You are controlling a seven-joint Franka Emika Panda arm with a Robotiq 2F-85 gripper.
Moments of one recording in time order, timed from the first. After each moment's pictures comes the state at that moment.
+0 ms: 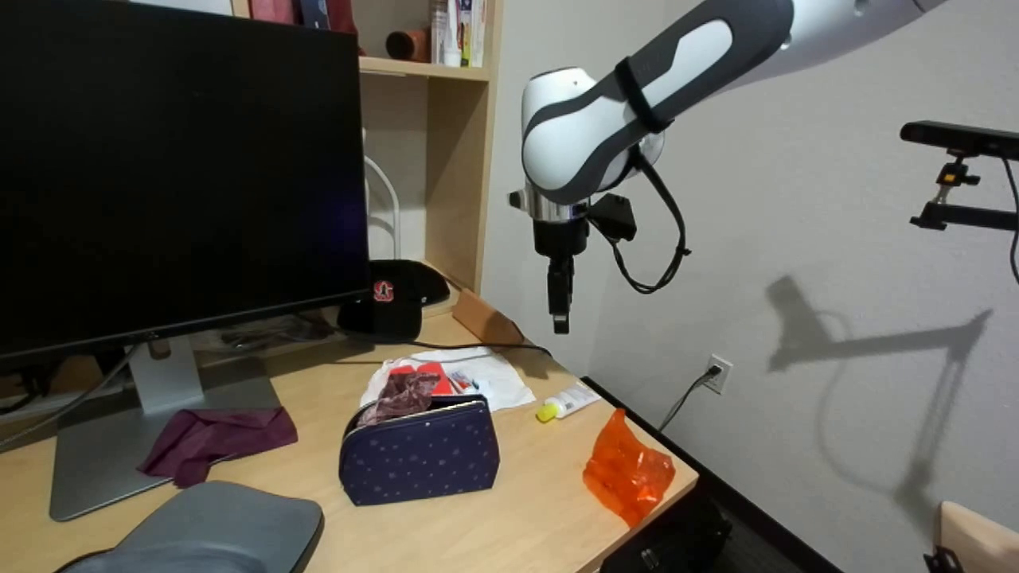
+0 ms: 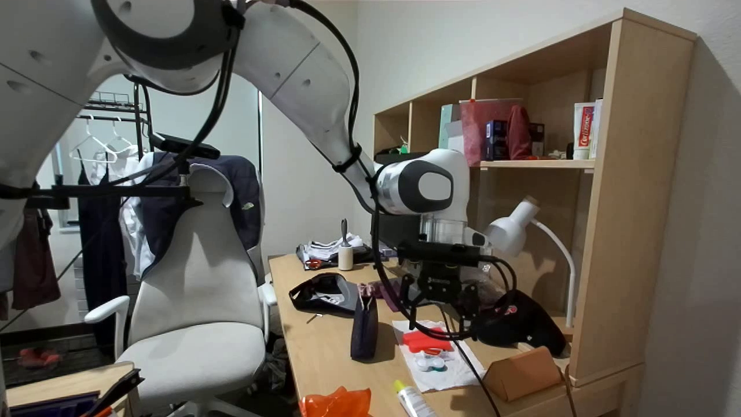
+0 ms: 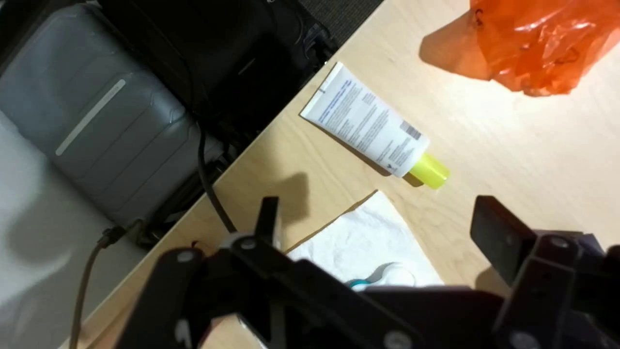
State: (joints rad) arm -0.13 0.56 0.00 -1.69 -0.17 2.13 -0.60
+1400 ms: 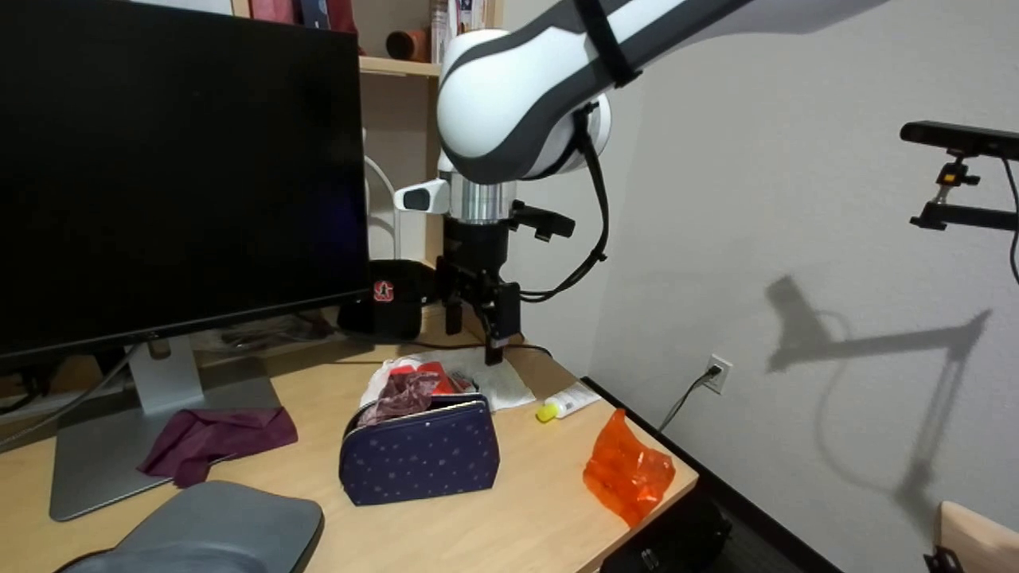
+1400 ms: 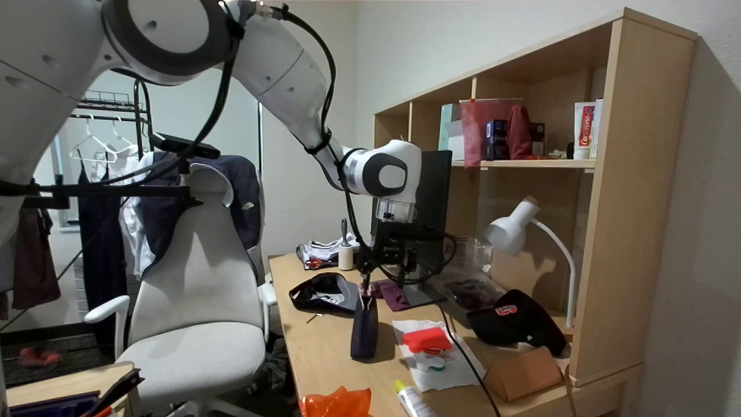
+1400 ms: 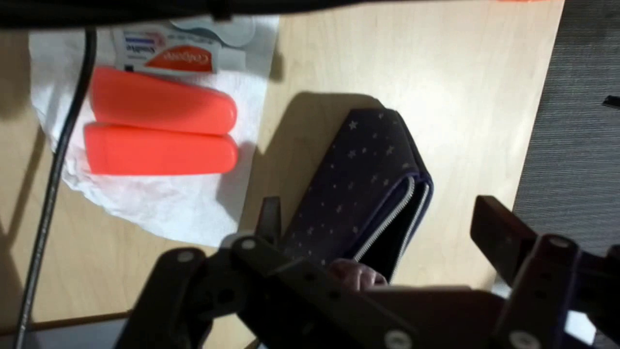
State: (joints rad) arm -0.08 0.52 0.20 -1.71 -0.05 2.13 -1.24
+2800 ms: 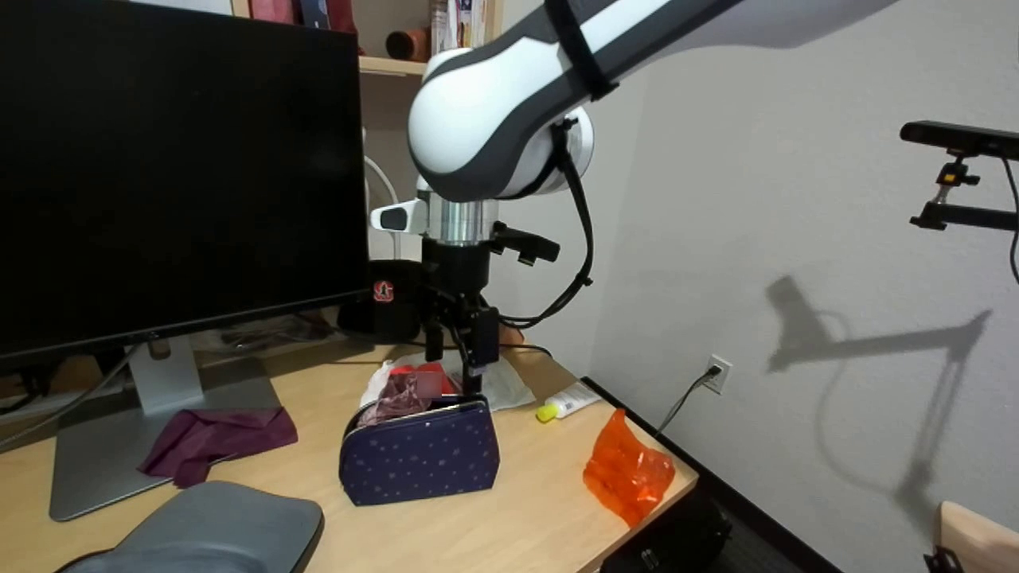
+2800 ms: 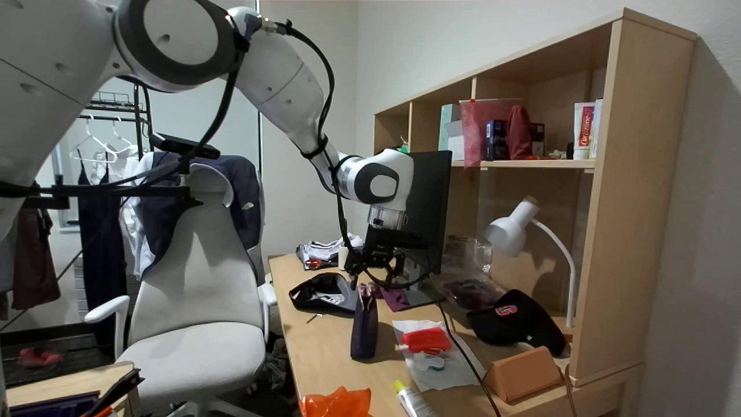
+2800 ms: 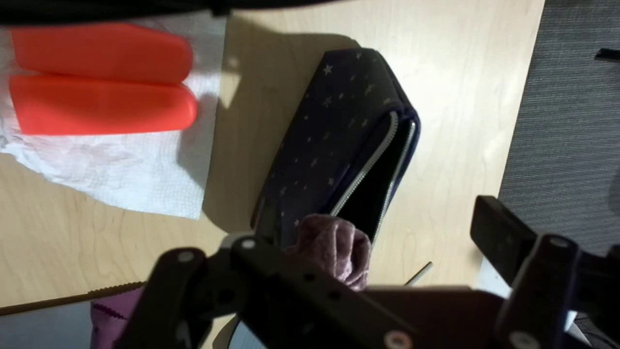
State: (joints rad) arm -0.02 0.55 0.19 -1.71 0.04 2.14 -1.22
